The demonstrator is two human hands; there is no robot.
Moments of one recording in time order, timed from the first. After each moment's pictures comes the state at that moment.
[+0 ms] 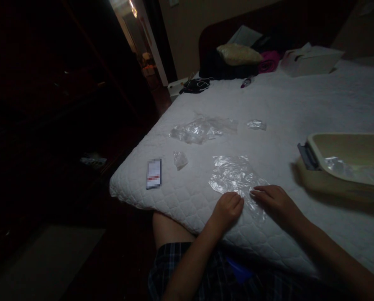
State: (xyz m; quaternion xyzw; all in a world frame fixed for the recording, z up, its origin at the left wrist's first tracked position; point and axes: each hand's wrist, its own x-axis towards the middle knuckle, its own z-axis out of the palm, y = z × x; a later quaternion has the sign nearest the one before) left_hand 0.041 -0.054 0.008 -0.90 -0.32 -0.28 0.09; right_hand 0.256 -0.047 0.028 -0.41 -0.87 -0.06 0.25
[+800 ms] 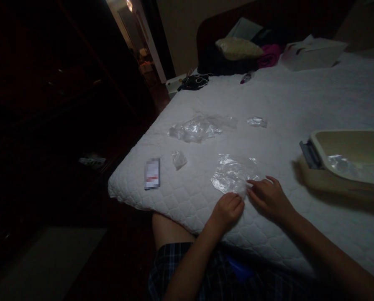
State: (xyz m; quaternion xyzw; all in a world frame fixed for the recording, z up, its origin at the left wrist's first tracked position) left_hand 0.038 -0.054 0.001 -0.90 -0.31 -0.28 0.06; right_hand 0.228 -0.034 0.040 -0.49 -0.83 -0.01 0.28
